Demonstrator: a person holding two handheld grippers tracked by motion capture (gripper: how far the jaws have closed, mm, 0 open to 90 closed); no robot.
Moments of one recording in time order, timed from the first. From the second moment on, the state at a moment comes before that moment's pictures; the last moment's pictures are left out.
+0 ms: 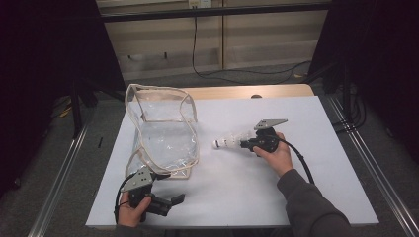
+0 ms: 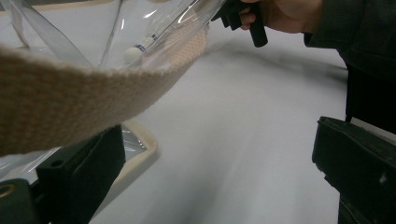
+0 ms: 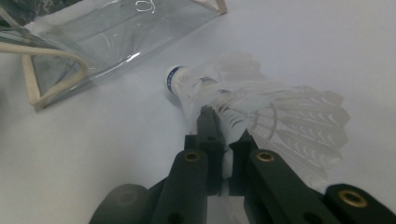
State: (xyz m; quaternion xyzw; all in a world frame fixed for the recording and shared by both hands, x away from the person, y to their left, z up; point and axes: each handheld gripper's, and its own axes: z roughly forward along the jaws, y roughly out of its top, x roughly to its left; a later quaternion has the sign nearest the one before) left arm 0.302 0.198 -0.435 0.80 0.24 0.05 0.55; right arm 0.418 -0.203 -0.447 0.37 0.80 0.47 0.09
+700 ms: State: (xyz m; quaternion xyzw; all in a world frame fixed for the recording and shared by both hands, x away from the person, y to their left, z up) left arm 0.302 0.198 -0.435 0.80 0.24 0.05 0.55; right arm 0.417 -0.198 -0.450 0.37 0.80 0.46 0.09
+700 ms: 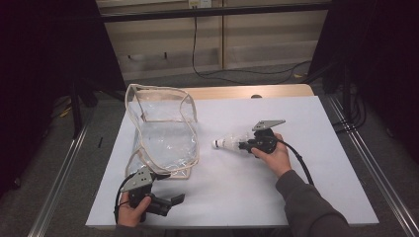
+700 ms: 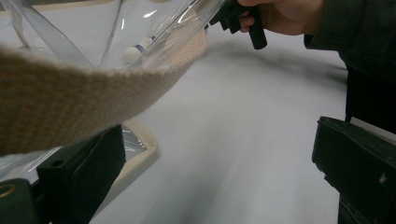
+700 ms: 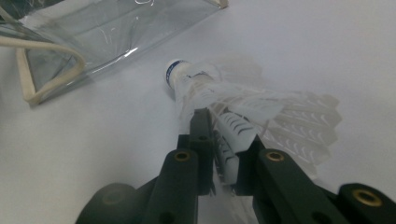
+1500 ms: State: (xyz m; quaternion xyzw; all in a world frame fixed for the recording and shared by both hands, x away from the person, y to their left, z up) left arm 0.301 0.197 -0.435 0.80 0.24 0.05 0.55; right arm 0.404 -0.209 -0.447 0.37 0.80 0.46 0.09
